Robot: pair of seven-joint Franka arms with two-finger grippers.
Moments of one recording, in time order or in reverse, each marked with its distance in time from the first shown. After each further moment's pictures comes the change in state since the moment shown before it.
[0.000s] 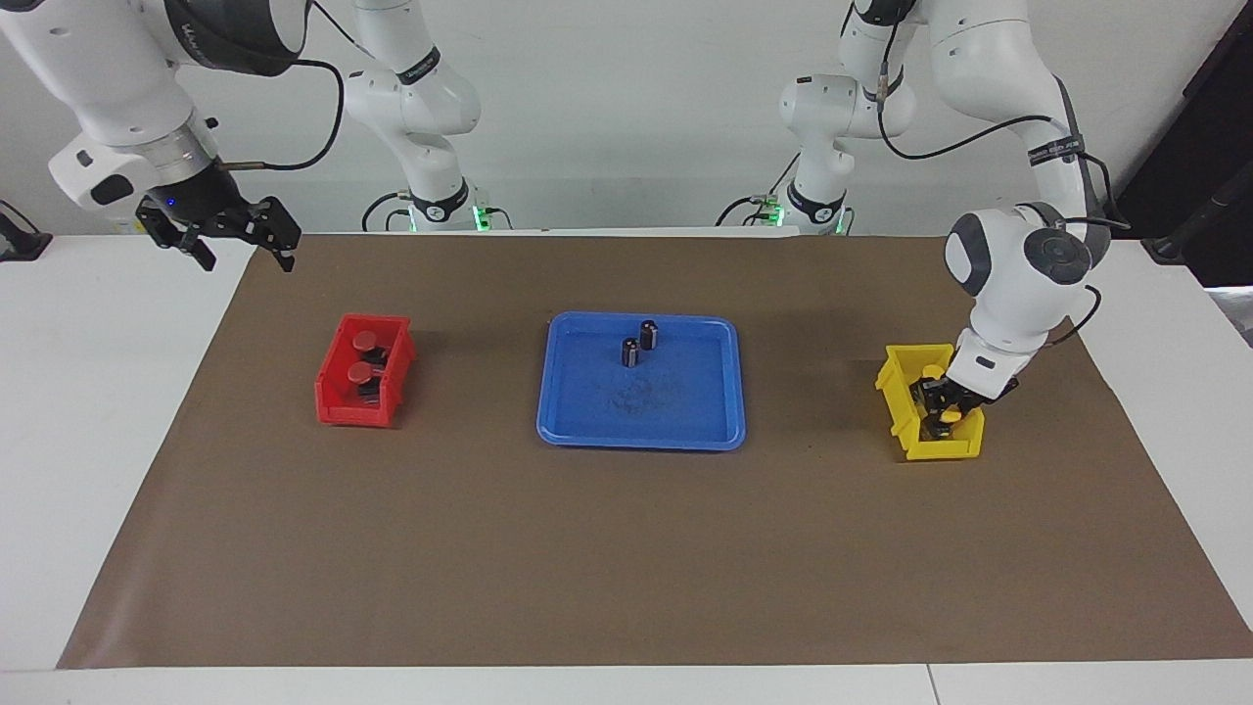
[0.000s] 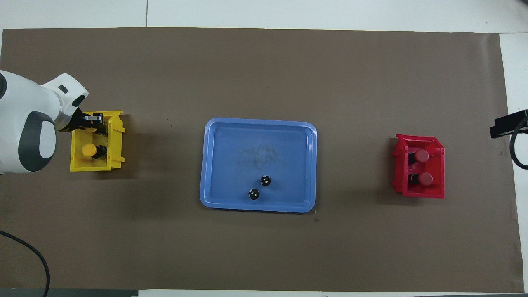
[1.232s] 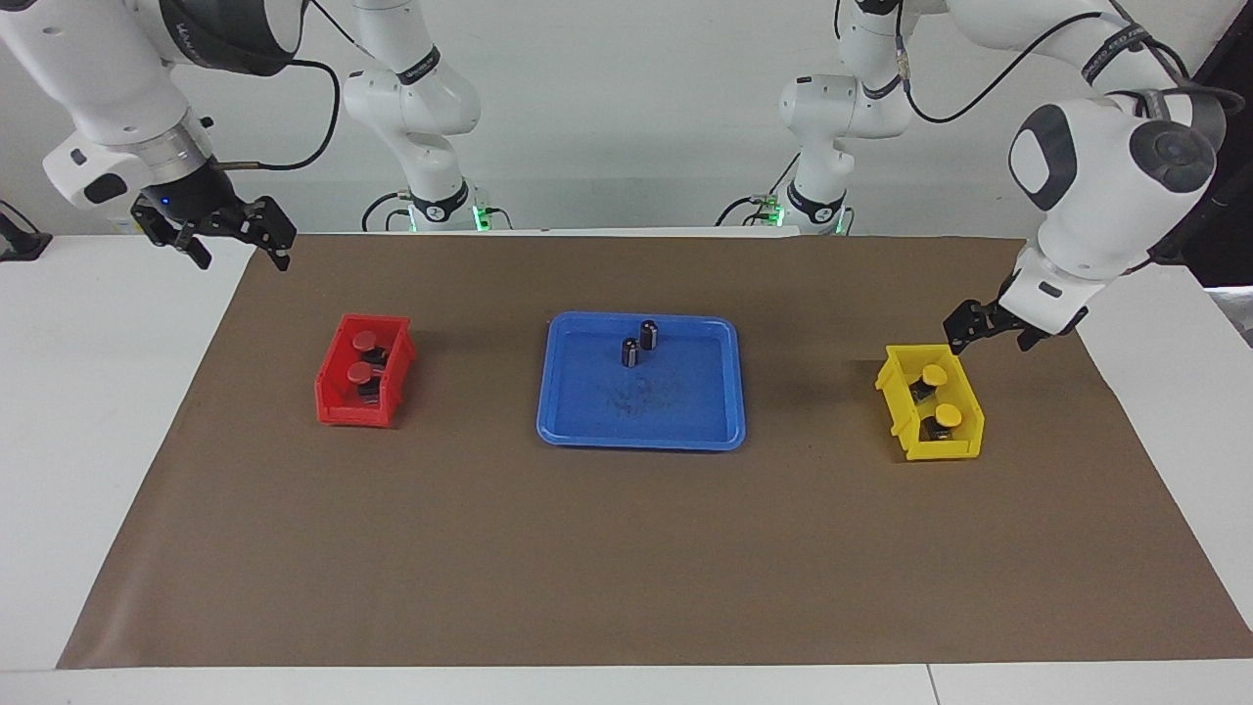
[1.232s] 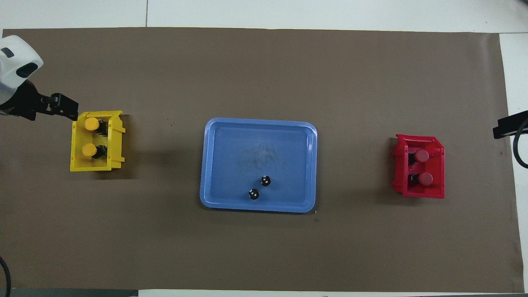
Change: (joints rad) left arm -0.006 -0.088 -0.027 0.417 -0.045 -0.623 0.059; right arm -0.001 0.000 -0.005 0.000 0.000 -0.002 0.001
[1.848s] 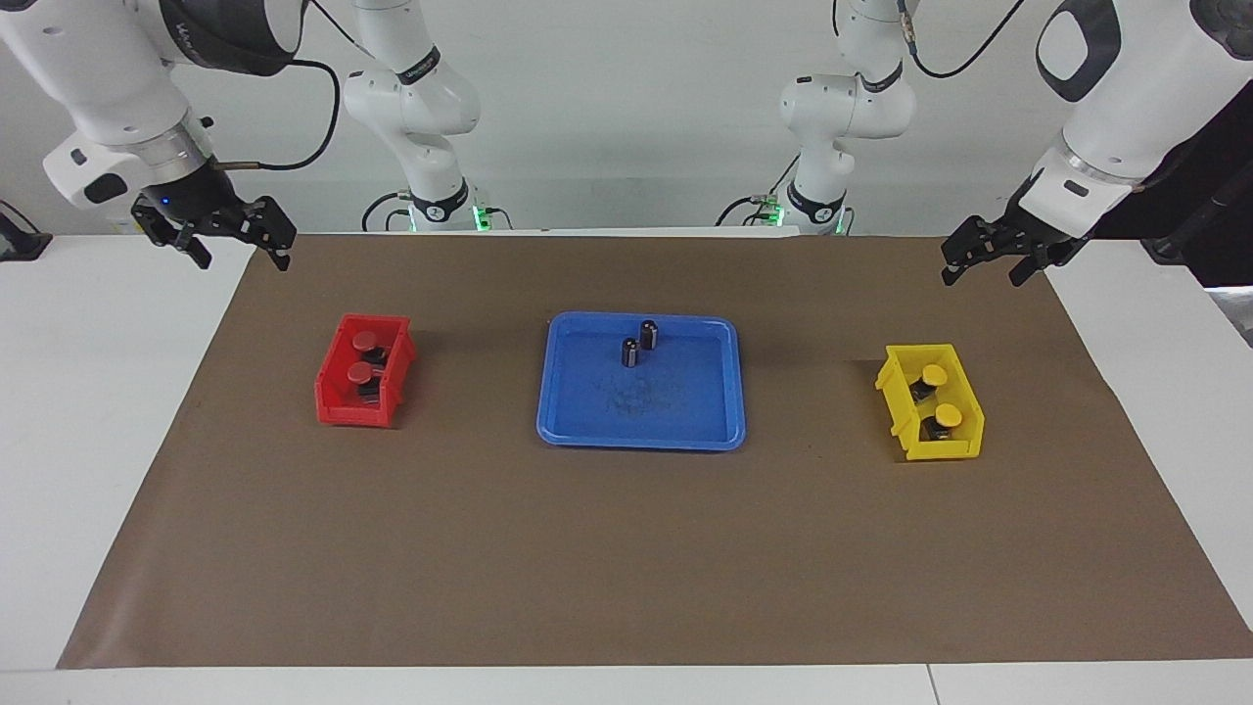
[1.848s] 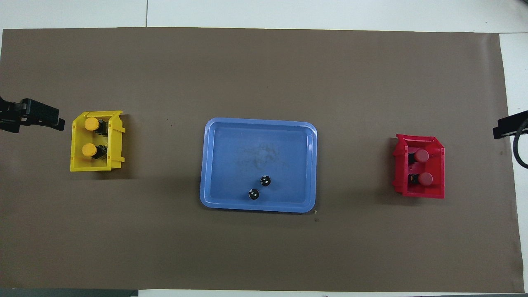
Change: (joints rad) left arm -0.002 -0.097 -0.002 0.026 -0.077 -0.113 -0.056; right arm 0.000 0.000 0.000 0.000 0.000 -0.007 0.000
